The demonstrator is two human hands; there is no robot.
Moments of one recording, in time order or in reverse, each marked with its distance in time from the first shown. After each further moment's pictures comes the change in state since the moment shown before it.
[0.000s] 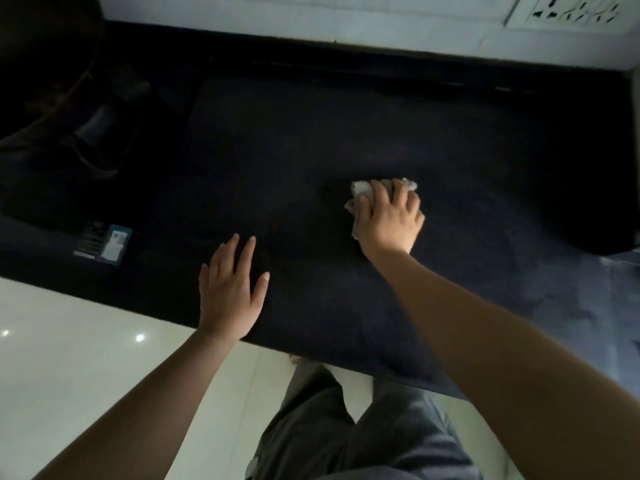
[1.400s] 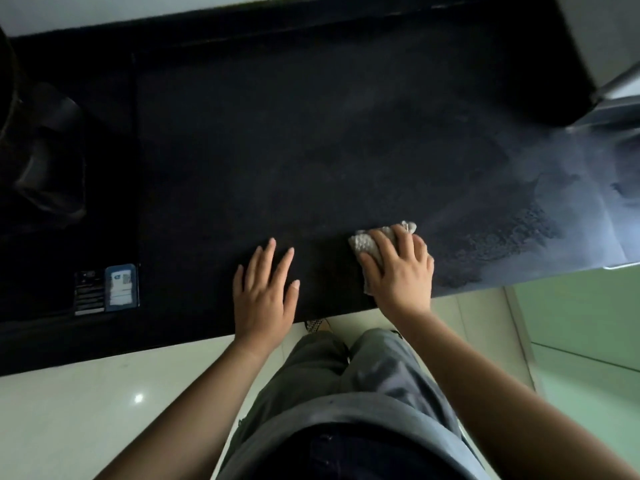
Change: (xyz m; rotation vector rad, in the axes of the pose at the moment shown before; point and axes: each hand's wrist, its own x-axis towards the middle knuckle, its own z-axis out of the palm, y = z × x) left_hand -0.008 -0.059 0.019 -0.111 -0.039 0.474; right_hand -0.180 -0.031 0.028 -0.038 0.151 0.176
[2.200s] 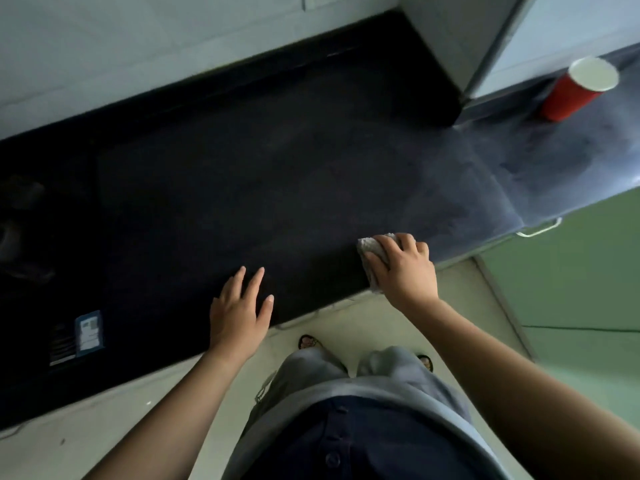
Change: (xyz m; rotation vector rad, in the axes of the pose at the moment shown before) left_hand -0.001 0.058 -0.020 0.043 -0.209 -0.021; right_hand -0.016 0.095 -0.072 0.085 -0.102 0.209
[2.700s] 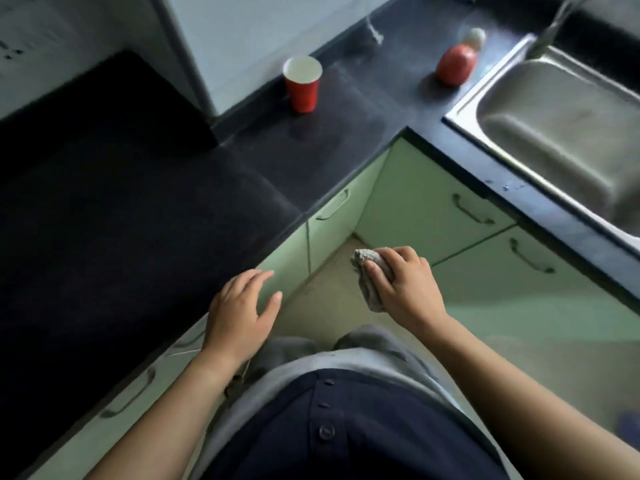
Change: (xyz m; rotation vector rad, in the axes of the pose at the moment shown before) left_hand -0.015 0.309 0.049 -0.080 -0.088 0.531; right_hand -0.107 0.258 -0.133 0.211 0.189 0.376
